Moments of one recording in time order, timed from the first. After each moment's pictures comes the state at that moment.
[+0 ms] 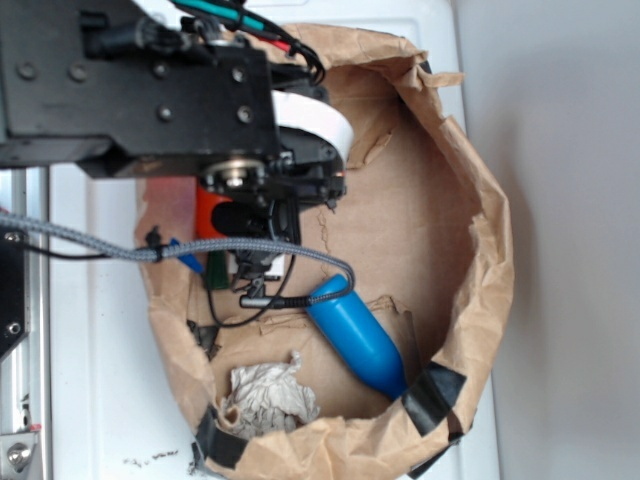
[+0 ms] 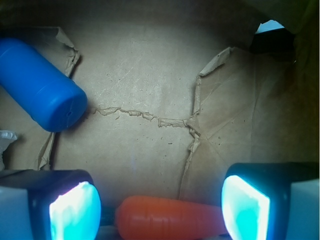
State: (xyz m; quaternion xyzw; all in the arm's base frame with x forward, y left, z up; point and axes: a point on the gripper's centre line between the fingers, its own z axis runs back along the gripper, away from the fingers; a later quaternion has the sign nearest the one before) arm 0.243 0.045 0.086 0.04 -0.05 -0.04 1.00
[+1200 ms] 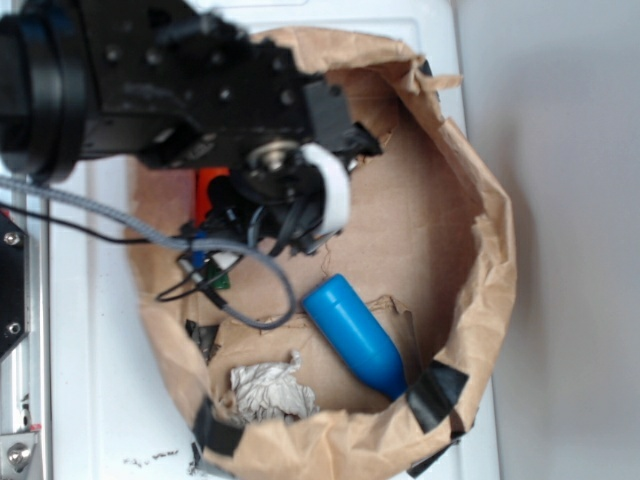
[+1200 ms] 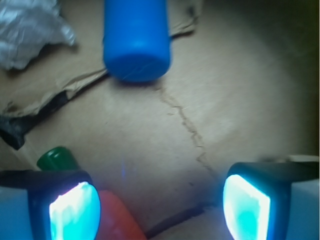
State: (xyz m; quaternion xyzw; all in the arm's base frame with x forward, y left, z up) arm 0.248 0.039 0.057 0.01 -0.05 -0.46 0.89
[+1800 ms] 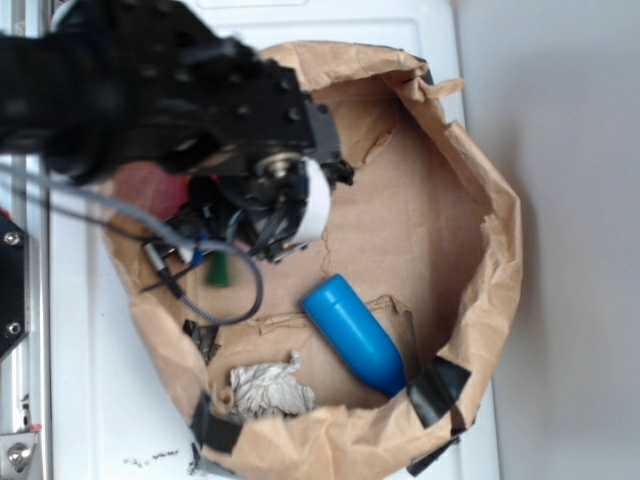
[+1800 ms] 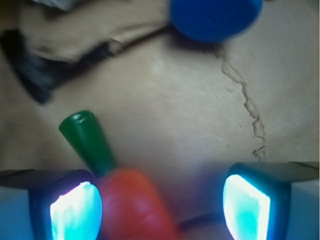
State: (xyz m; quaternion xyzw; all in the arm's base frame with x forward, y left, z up) arm 0.237 0.048 0.025 -0.03 0.01 -0.52 0.86
